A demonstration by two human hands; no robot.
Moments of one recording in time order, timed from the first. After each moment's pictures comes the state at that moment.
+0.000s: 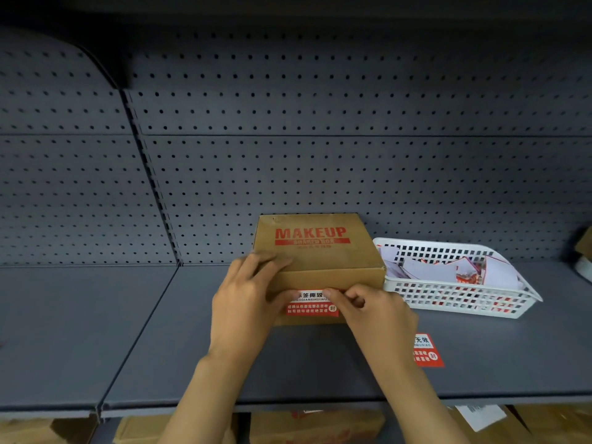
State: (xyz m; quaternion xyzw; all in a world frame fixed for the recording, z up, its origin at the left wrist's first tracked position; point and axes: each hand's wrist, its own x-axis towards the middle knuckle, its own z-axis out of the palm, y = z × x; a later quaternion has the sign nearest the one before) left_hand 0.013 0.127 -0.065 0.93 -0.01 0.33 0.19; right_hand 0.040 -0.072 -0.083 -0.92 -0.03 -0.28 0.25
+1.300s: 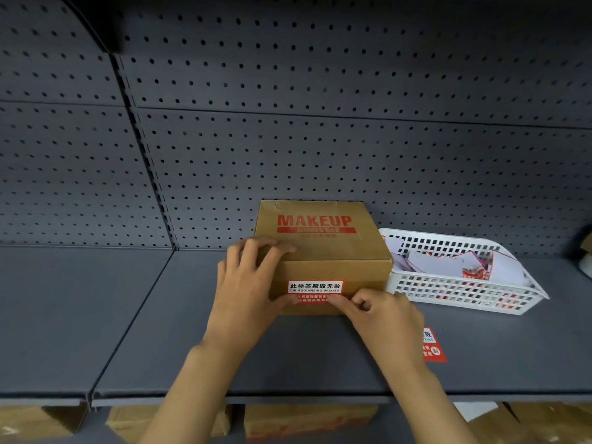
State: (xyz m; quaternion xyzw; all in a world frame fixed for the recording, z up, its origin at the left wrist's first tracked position) left_hand 0.018 0.133 -0.069 0.95 -0.04 0.27 0.15; right_hand 0.041 -0.083 -0.094 -0.94 -0.07 -0.26 0.19
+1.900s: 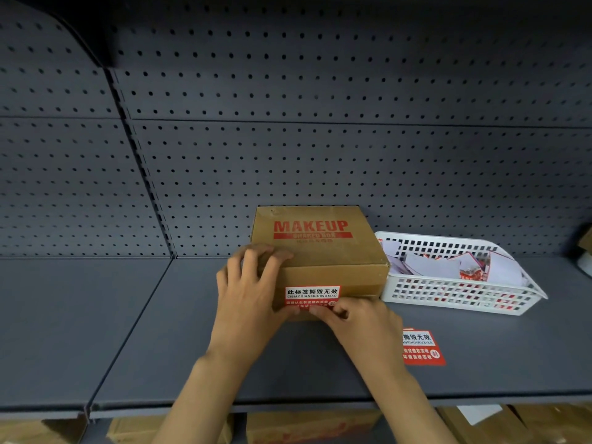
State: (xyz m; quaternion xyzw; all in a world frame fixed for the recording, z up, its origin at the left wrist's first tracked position) left_hand 0.019 0.123 -0.072 0.96 -0.01 0.27 0.09; right_hand 0.043 -0.065 -0.105 -0.95 -0.09 -0.22 0.19
